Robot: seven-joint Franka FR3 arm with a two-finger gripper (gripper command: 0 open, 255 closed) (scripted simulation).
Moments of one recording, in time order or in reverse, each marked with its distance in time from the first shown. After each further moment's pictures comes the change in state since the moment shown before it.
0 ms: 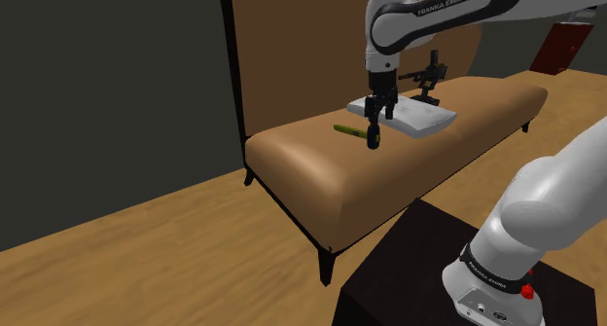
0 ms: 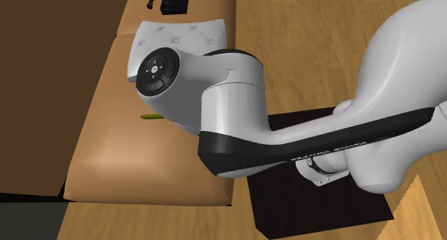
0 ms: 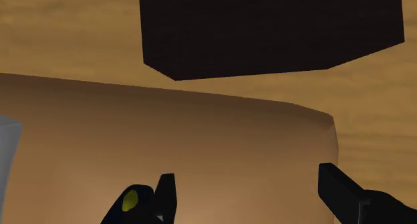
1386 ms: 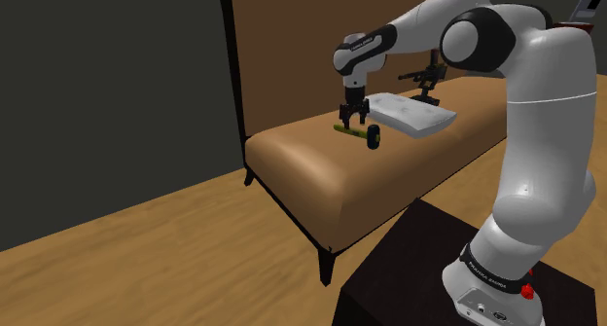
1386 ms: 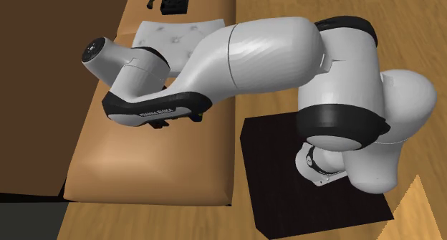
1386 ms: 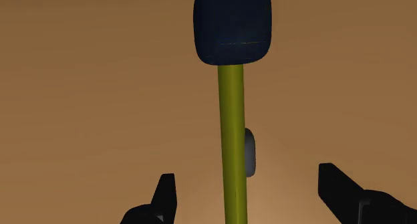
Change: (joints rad) arm -0.134 0.742 -0.105 0.614 0.151 0.098 -0.126
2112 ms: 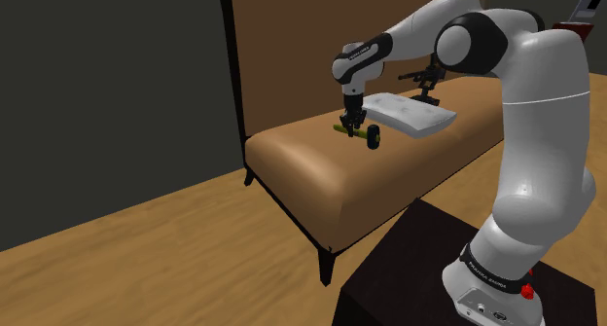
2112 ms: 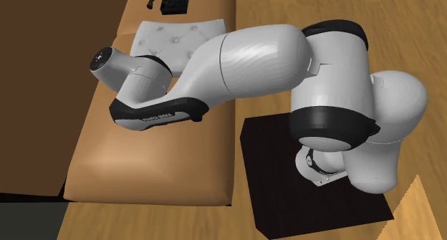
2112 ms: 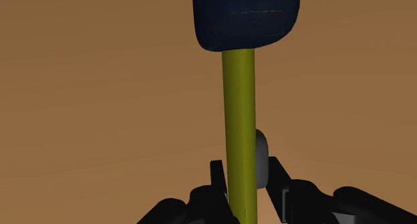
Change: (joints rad) arm -0.003 0.036 0.003 -0.024 0.007 0.059 -0.002
